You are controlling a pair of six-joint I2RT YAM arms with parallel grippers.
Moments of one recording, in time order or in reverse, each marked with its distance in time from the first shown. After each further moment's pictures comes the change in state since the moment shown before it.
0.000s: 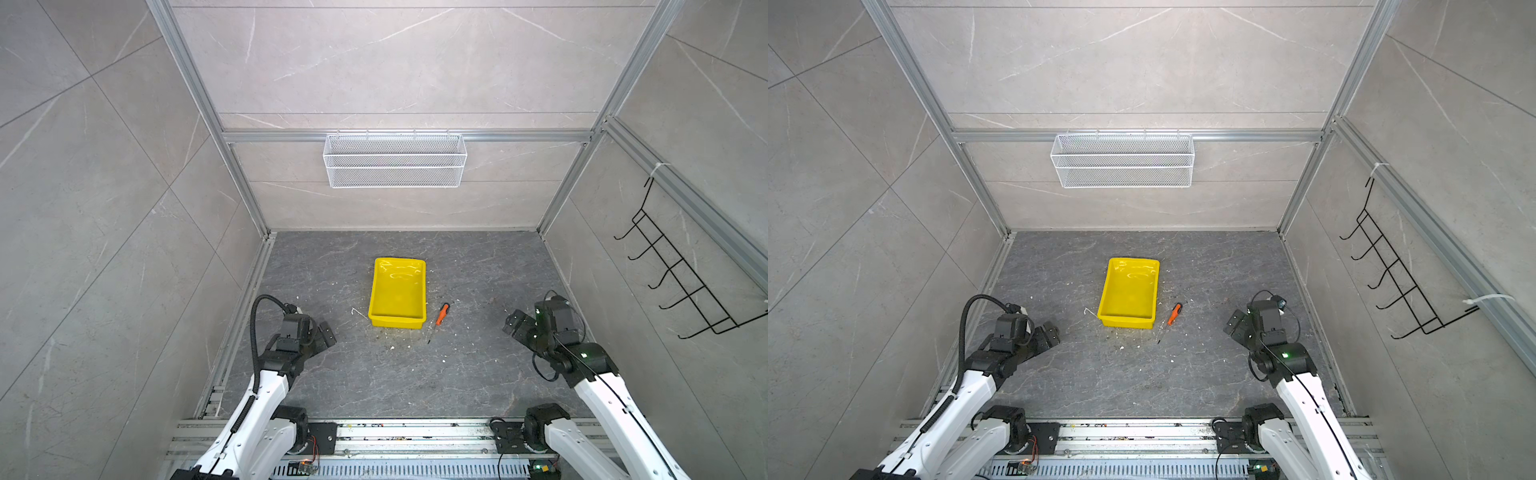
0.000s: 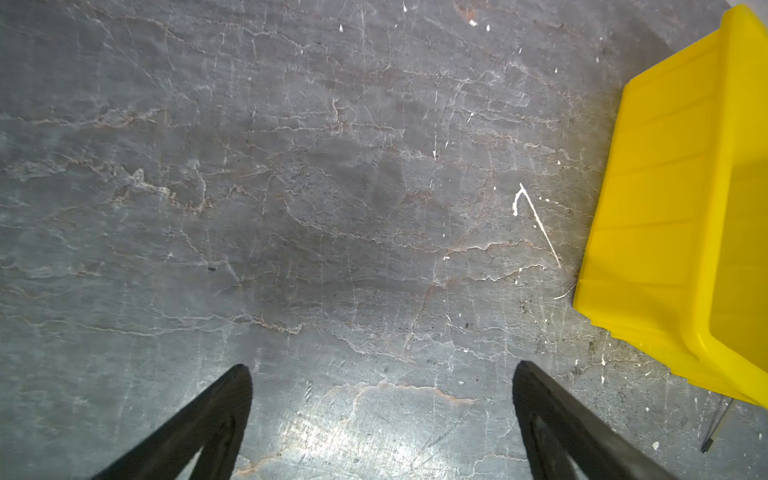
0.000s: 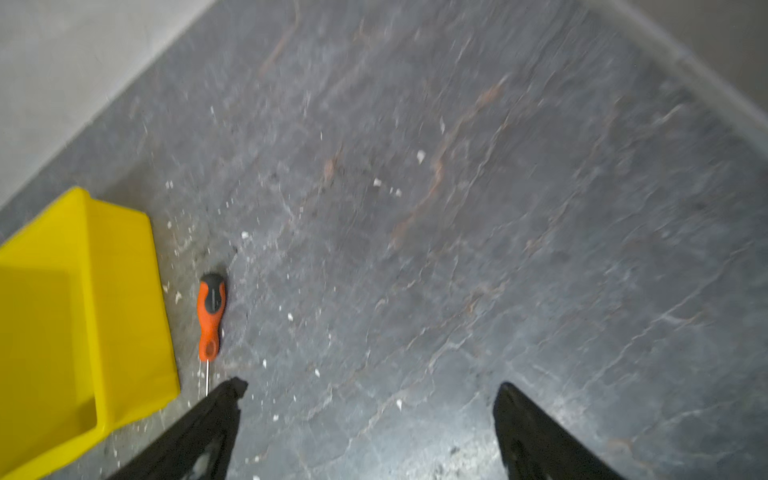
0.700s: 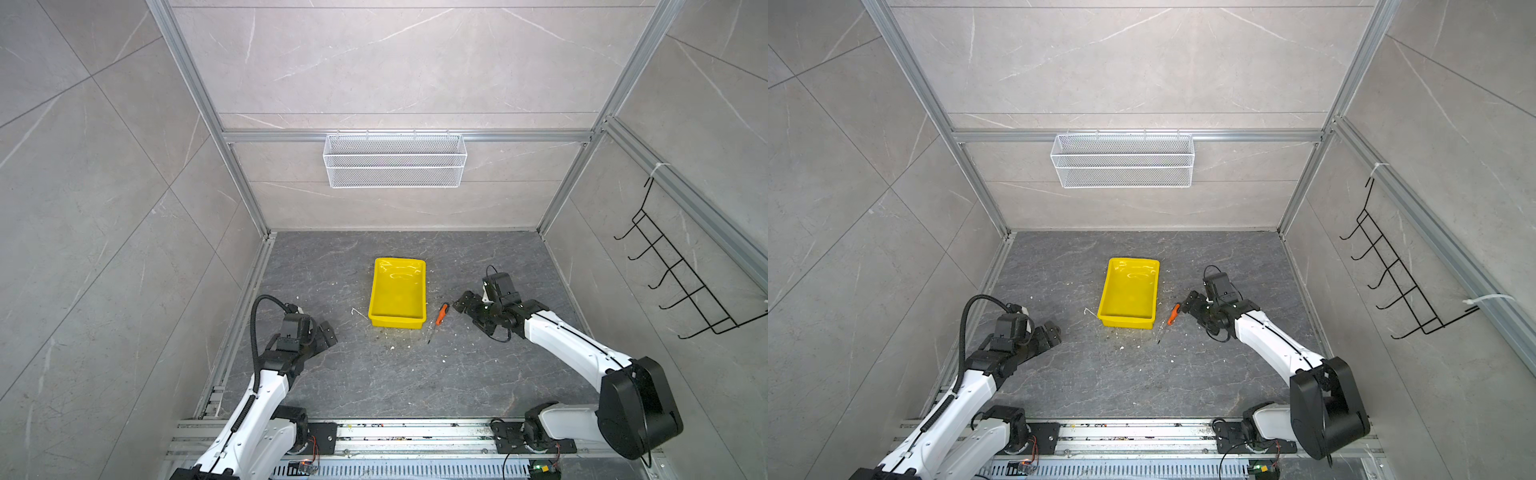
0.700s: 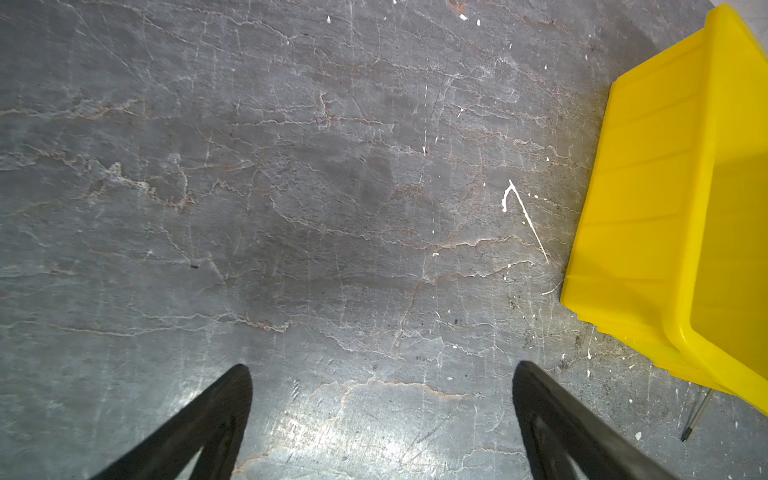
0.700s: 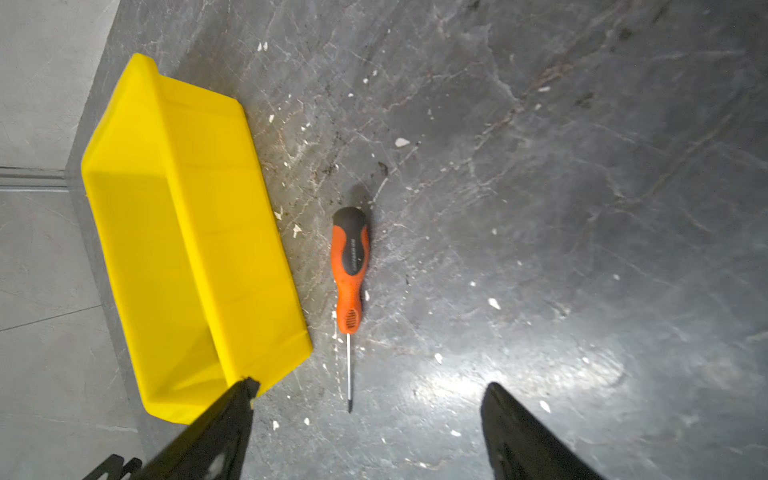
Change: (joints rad) left arm 0.000 -0.001 0.000 0.008 0.028 -0.008; right arm 0.184 0.582 0.166 0.389 -0.263 0.213
